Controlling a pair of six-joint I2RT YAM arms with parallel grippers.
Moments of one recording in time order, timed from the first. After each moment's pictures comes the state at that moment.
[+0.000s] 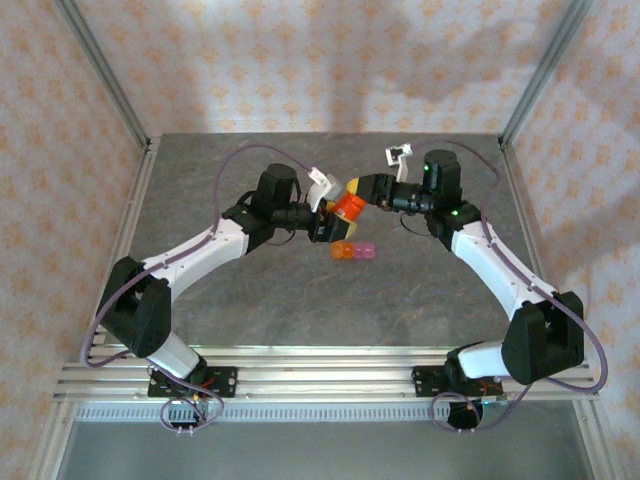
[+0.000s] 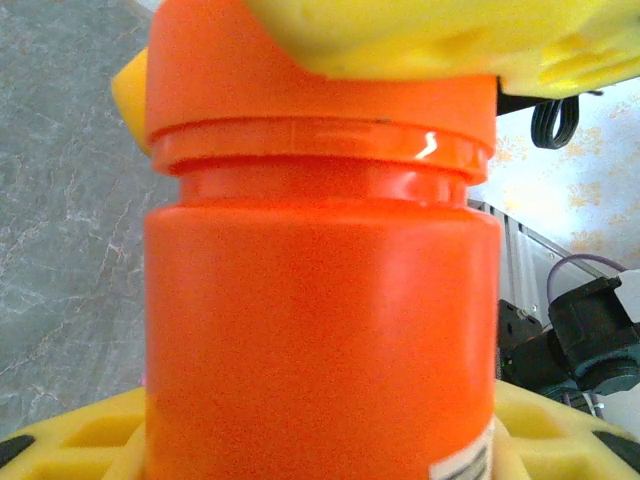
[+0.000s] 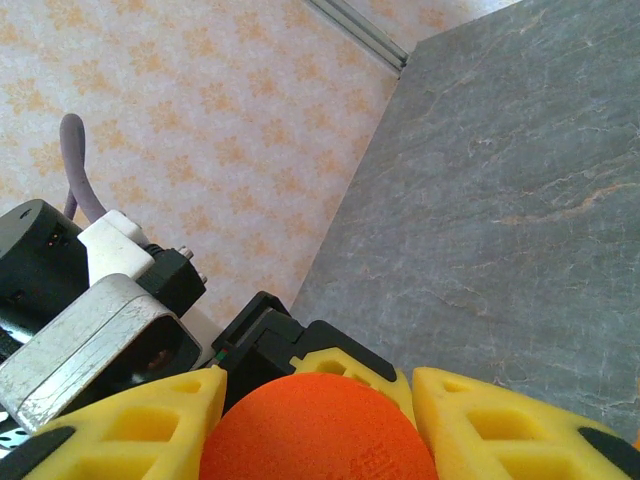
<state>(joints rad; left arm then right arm) -0.54 1.57 1.16 -0.07 0.74 -0.11 0.29 1.35 1.06 -0.05 -0.83 0.69</state>
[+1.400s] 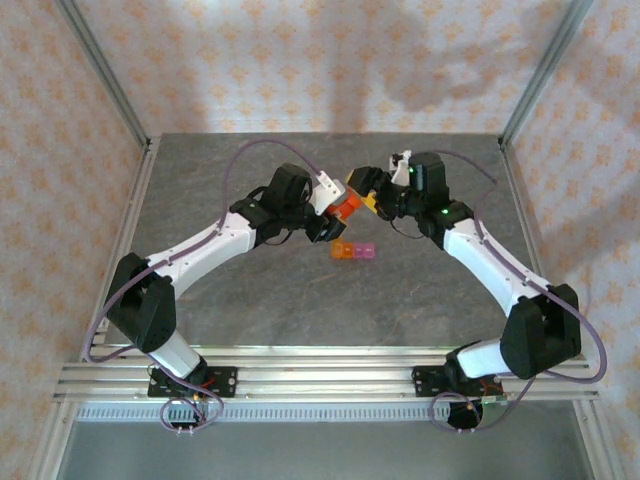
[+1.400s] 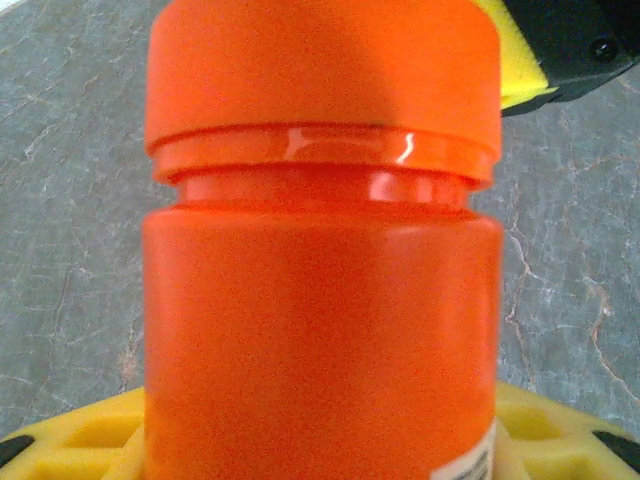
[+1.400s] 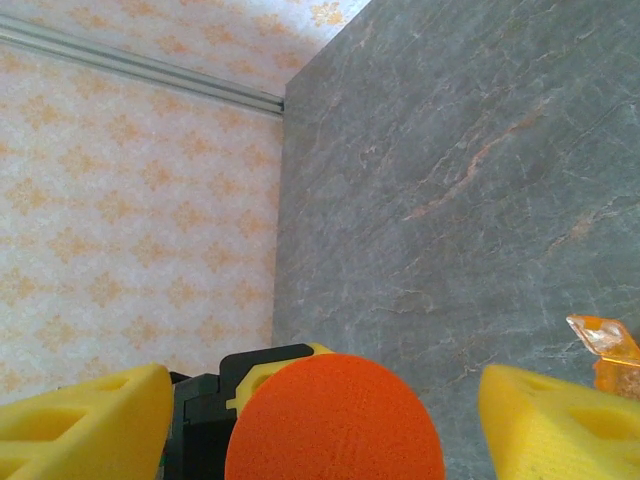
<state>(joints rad) -0.58 1.61 1.27 -0.34 0.36 0.17 0.37 1.39 1.09 -0.16 -0.53 0.97</state>
